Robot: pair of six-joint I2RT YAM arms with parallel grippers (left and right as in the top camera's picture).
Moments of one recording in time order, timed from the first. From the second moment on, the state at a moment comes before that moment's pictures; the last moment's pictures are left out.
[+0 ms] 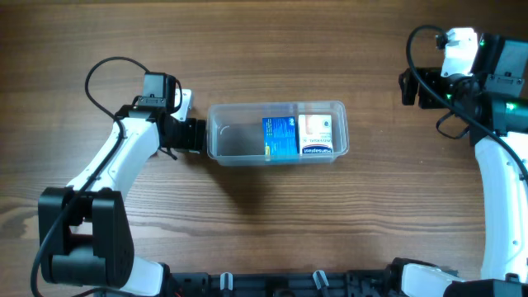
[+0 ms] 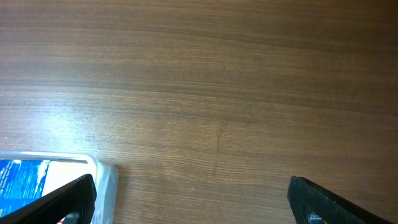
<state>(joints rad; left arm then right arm) -0.09 1.68 1.03 -0.64 0.07 0.00 -0.17 1.39 1.33 -0.78 -0.16 -0.17</state>
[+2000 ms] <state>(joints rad) -0.54 1.65 1.12 -0.54 0.02 -0.46 -0.17 1.39 1.33 -0.78 -0.16 -0.17</state>
